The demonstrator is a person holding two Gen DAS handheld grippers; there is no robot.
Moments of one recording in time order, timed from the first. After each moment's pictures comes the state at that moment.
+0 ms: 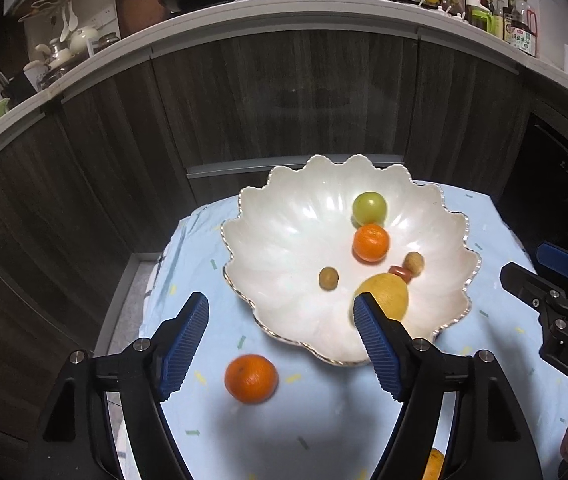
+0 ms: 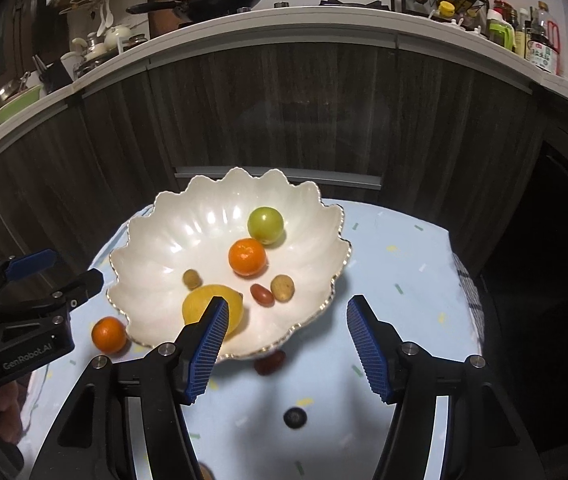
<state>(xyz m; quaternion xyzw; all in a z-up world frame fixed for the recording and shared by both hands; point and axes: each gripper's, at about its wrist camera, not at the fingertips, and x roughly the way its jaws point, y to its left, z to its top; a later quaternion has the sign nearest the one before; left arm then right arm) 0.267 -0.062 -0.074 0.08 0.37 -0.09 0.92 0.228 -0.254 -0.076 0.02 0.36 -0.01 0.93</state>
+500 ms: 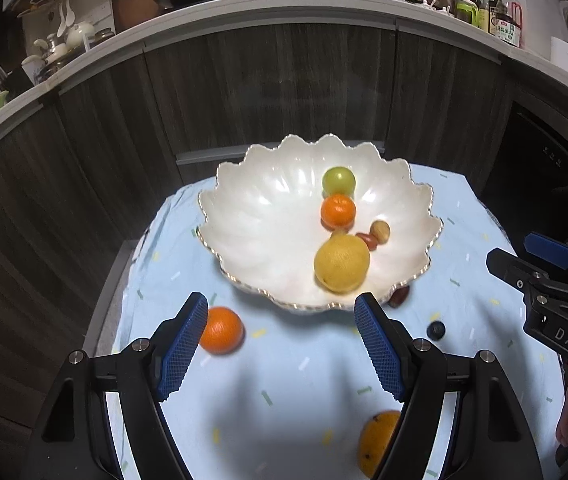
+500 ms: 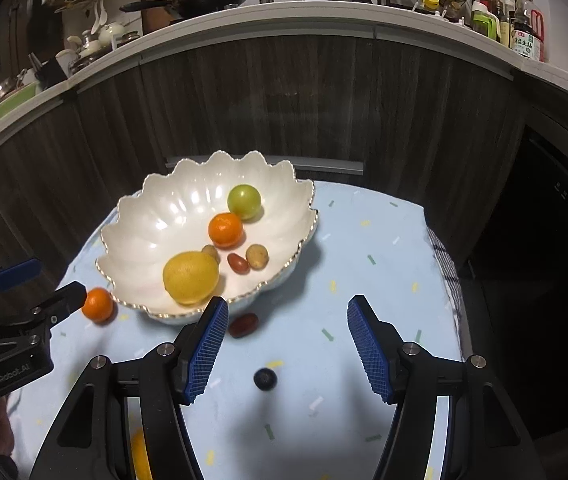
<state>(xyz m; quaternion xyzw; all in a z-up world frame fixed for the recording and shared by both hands) 0.220 -0.078 -0.083 0.08 0.39 -0.10 0.91 0.196 -0.275 -0.088 0.02 0.37 -0.01 0.93</state>
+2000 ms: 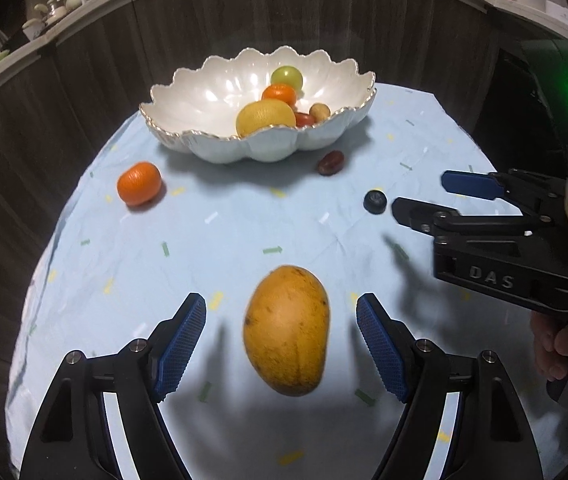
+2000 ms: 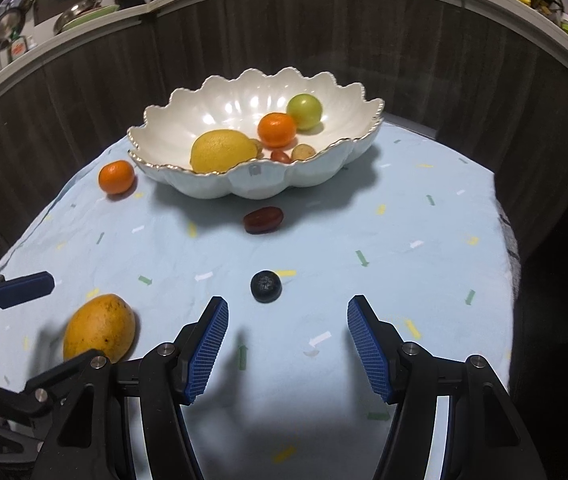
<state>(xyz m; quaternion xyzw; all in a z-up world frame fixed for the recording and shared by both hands) 0.129 -0.137 -0.162 0.06 0.45 -0.08 0.89 0.183 -0.283 -0.174 -0.06 0.41 0.14 0.90</state>
